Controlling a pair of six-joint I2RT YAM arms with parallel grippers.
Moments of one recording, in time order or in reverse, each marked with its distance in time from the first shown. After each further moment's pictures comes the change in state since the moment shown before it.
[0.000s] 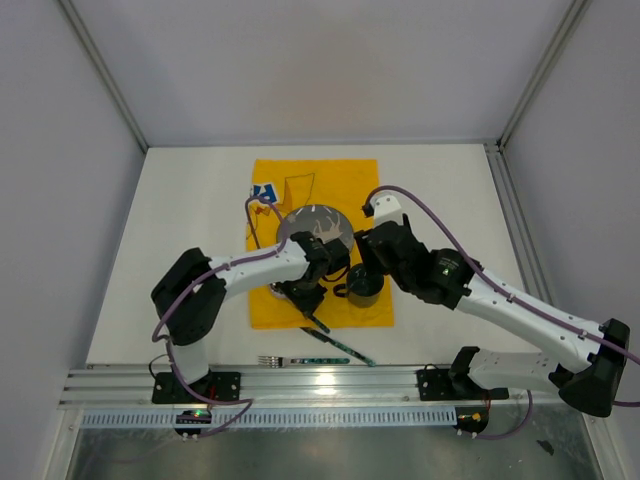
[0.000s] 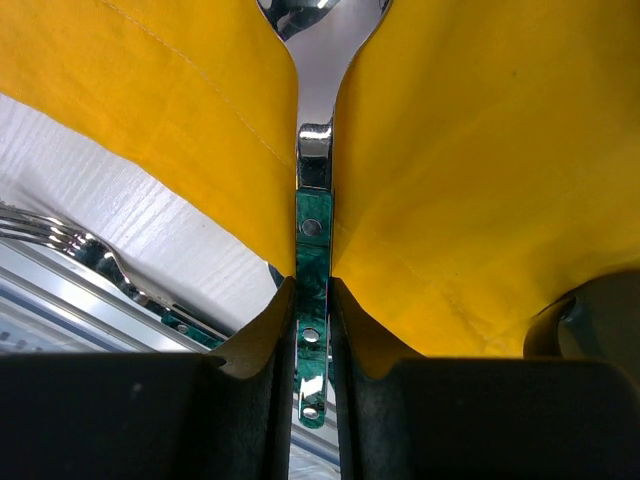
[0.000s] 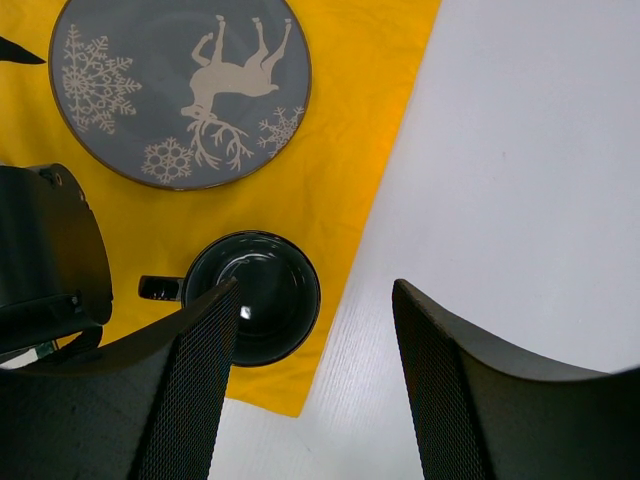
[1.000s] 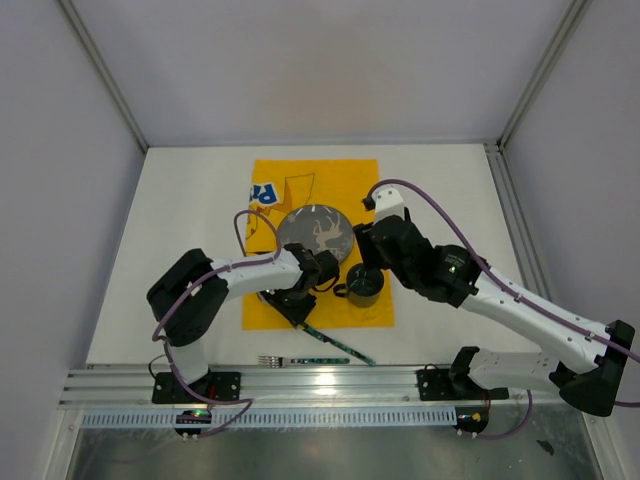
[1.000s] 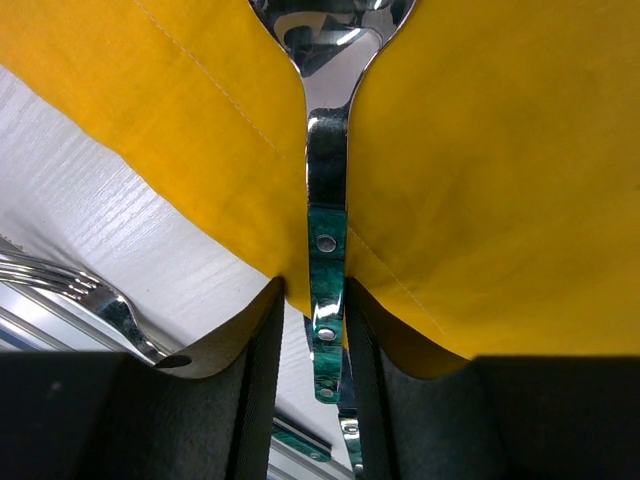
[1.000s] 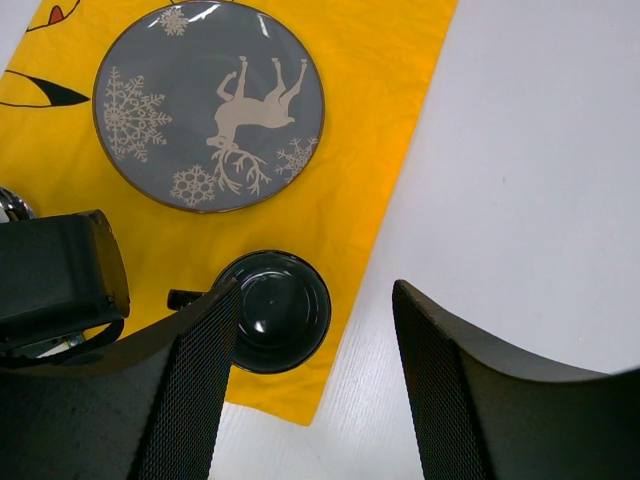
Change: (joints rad) left arm 0.020 -0.017 -0.169 0.100 0.000 -0.077; right arm 0.013 -0.001 0.073 -0.016 0.000 -0.007
